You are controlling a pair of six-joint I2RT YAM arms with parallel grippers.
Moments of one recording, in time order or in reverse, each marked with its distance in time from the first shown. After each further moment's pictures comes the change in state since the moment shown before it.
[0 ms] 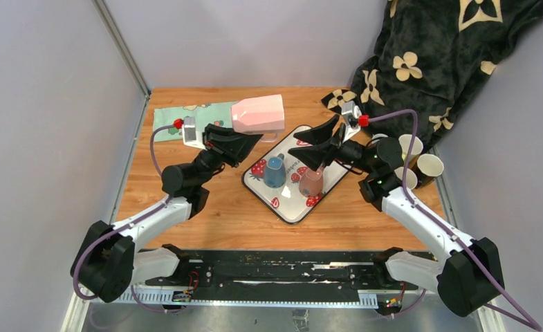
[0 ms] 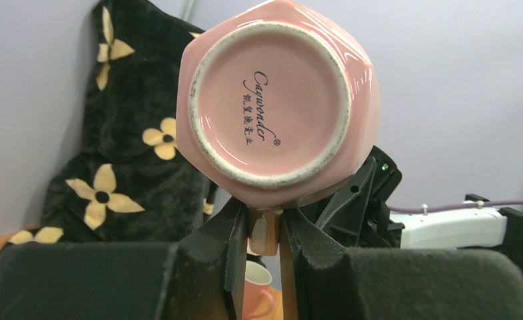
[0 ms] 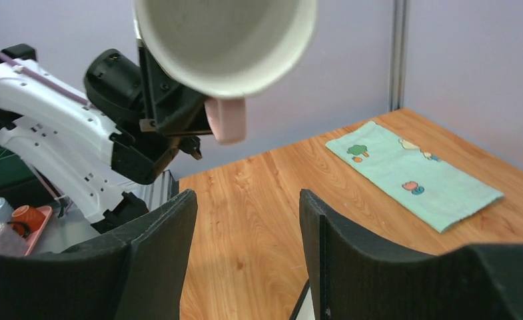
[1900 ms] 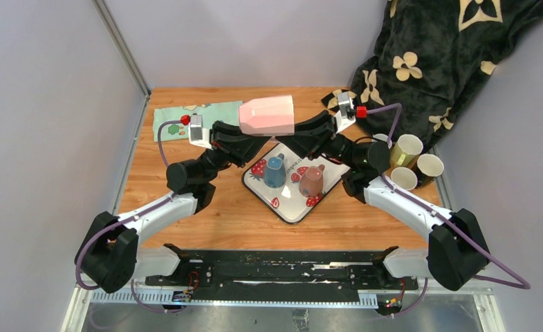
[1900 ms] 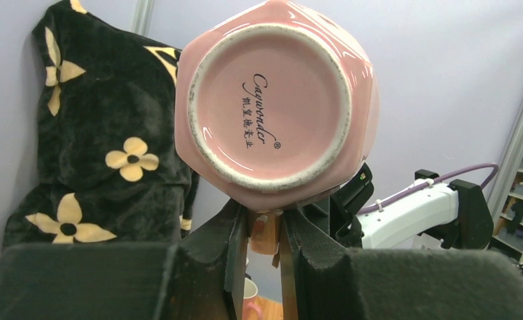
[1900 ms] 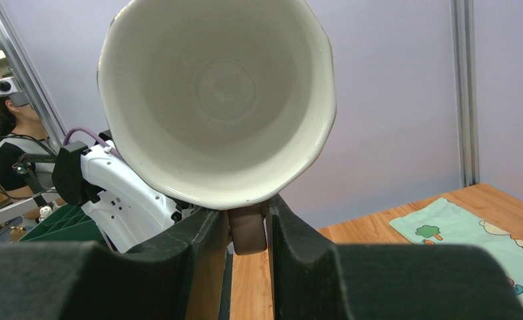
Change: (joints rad) left arm -0.072 0.080 0.077 0.075 0.068 0.016; right arm 0.113 0.183 0.072 0.429 0.088 0.285
